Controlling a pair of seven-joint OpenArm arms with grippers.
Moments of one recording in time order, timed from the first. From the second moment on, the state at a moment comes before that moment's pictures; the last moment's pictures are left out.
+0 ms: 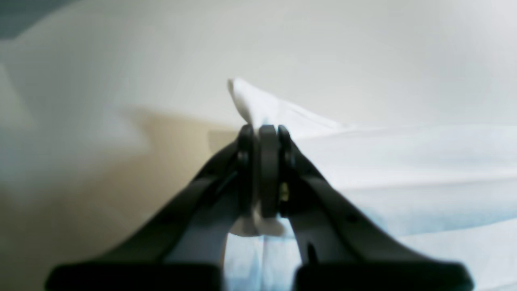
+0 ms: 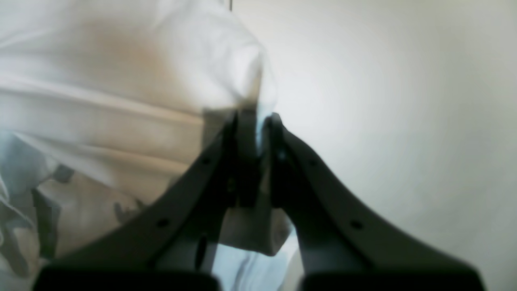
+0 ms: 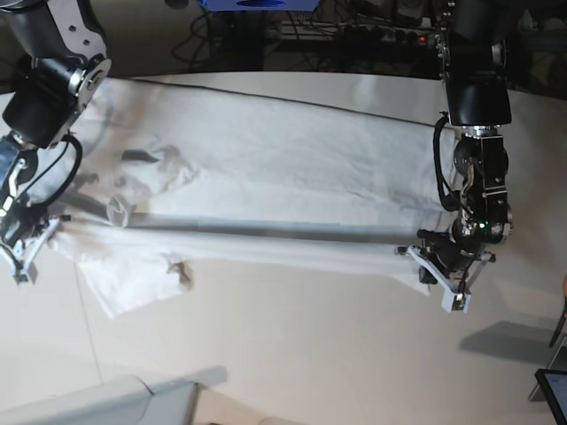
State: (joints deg) left arm -14.6 -21.7 -3.9 78.4 -17.3 -12.6 45.5; right arm 19.9 12.1 35.2 75.6 -1.6 41.2 -70.5
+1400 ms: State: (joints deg) left arm -11.7 -18.4 -3.6 71.1 -5.5 -12.4 38.9; right arm 13.6 5.8 40.5 85.8 -2.6 40.8 -75.9
